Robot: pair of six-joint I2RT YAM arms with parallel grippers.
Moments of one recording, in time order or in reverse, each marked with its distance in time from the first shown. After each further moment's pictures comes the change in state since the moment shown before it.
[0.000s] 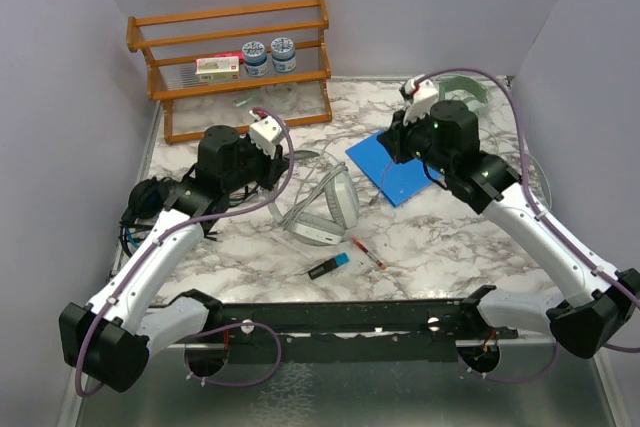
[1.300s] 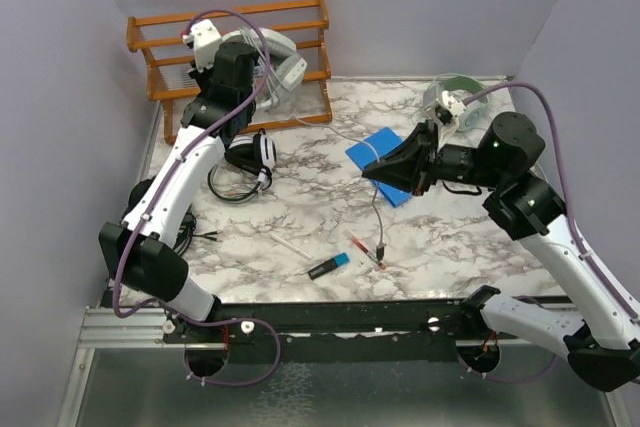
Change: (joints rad) left arm 0.070 0.509 0.740 -0.258 -1.217 -0.615; right arm -0.003 -0.235 -0.128 0.228 -0.864 0.167
